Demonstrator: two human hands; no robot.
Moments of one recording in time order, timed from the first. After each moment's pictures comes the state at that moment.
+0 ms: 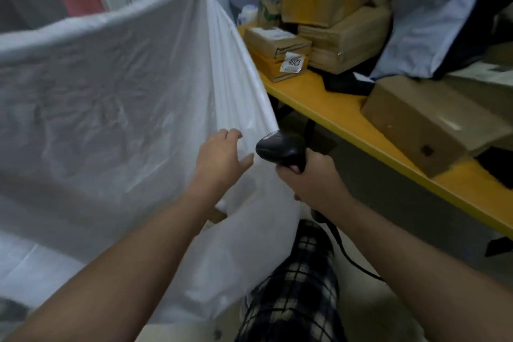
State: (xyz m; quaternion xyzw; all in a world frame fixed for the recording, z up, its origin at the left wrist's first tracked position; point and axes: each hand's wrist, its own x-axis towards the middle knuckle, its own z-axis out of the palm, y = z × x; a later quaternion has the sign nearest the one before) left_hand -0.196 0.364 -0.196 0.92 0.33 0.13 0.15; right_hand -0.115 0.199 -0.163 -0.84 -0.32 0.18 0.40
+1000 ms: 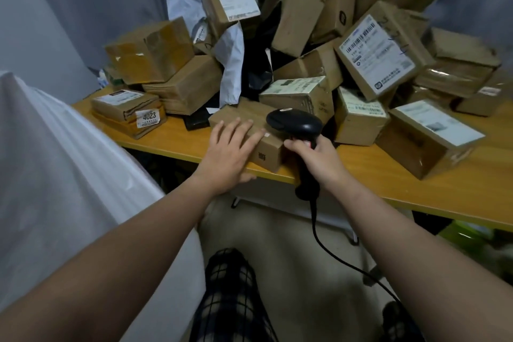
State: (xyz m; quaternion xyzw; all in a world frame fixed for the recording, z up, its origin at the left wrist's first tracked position) left_hand -0.054 0.224 -0.137 0.96 -0.14 0.22 -0.13; right_hand -0.030 0.022 -0.106 -0.77 -0.10 0.04 0.62
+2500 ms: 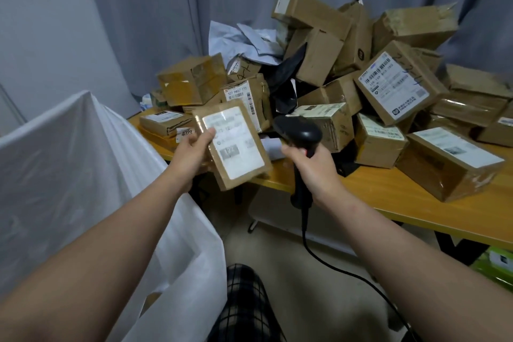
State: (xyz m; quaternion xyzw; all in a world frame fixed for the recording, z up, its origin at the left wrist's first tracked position) left_hand -0.099 0.298 -0.087 0.70 0.22 0.16 0.67; right_hand -0.061 0.068 -0.089 -0.70 -0.14 0.01 0.70
